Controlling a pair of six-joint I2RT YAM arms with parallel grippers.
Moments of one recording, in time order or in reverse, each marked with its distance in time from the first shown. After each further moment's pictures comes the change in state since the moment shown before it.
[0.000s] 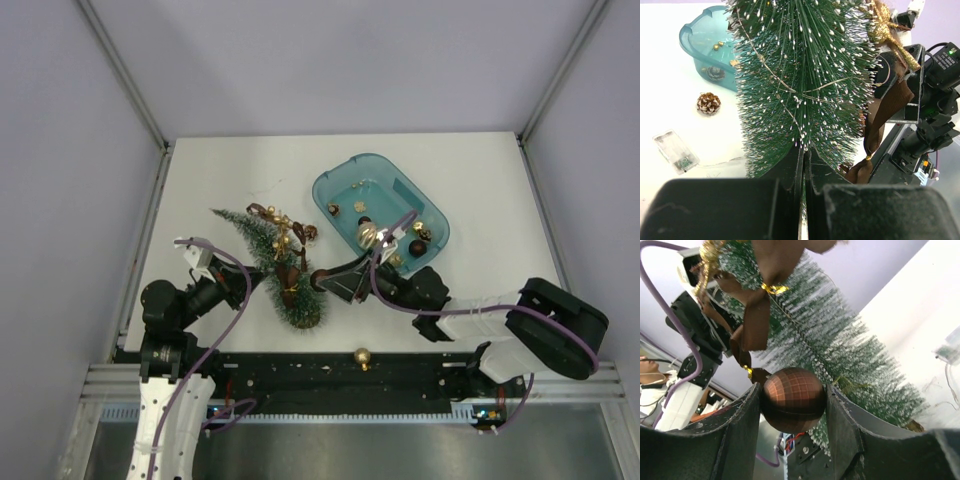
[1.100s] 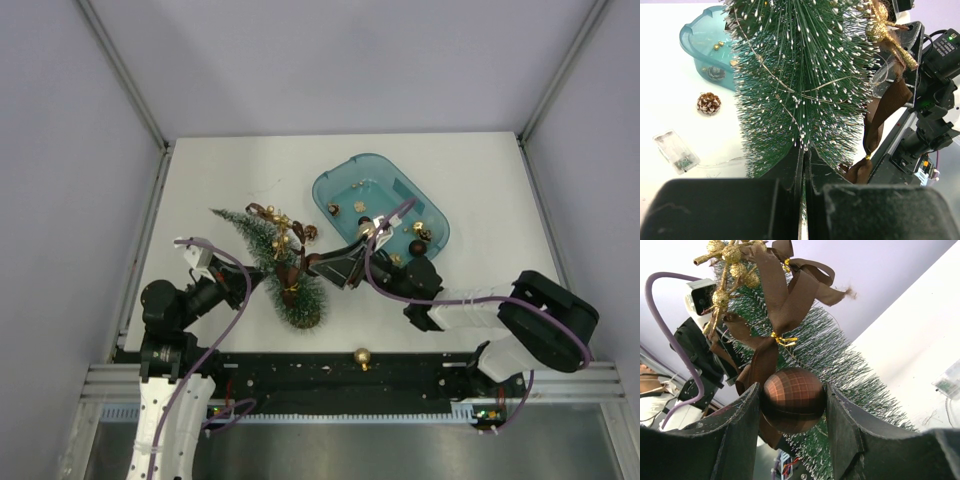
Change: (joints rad) left arm 0.000 0.000 0.000 0.000 0.000 0.000; right arm -0.029 0.054 0.117 0.005 0.003 -0.005
